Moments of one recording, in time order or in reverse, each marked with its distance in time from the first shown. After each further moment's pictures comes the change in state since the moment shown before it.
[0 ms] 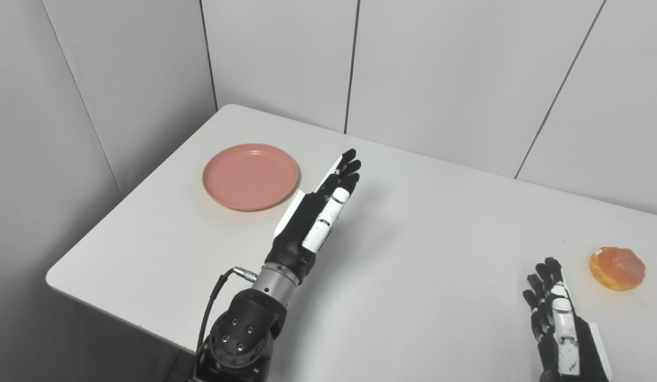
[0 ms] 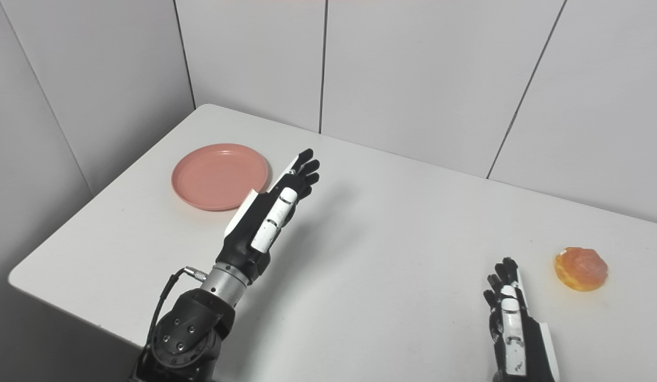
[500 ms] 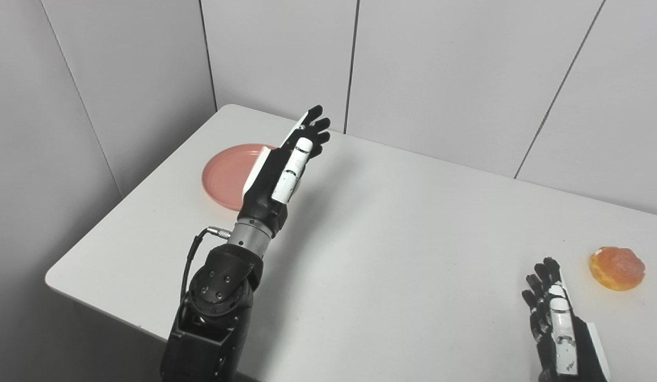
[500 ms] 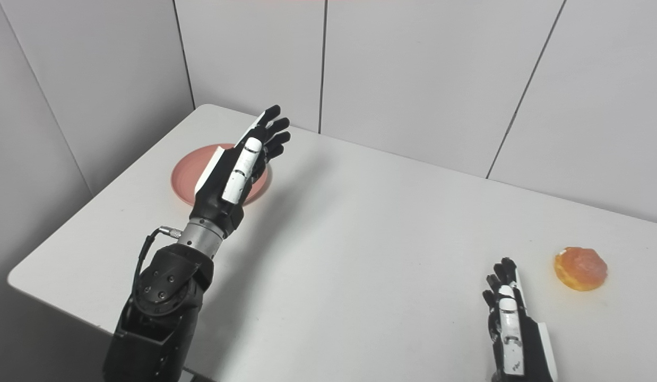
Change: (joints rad) left arm -0.117 0.084 0.157 0.084 -0.088 0.040 0.020; right arm 0.001 -0.001 0.007 0.000 -0.010 0.000 -0.003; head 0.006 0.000
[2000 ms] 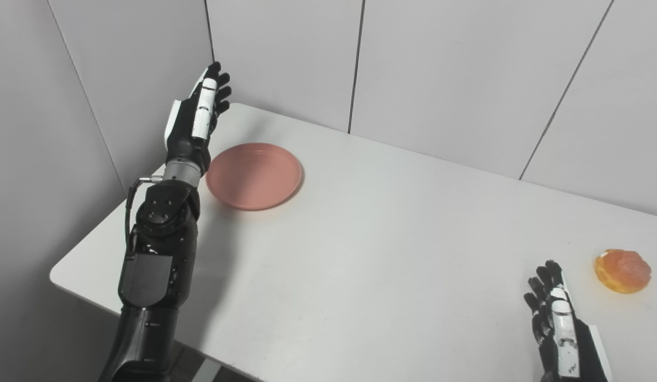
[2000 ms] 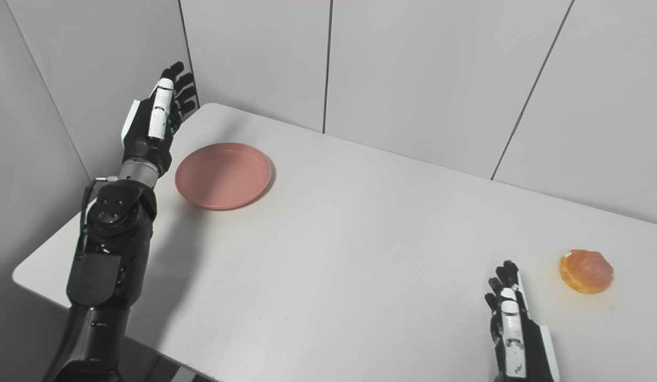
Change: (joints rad) left arm -0.161 0.218 0.229 0.312 -0.111 -0.046 0.097; right arm 0.001 -0.003 -0.002 0.008 0.003 -0.002 0.004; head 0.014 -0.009
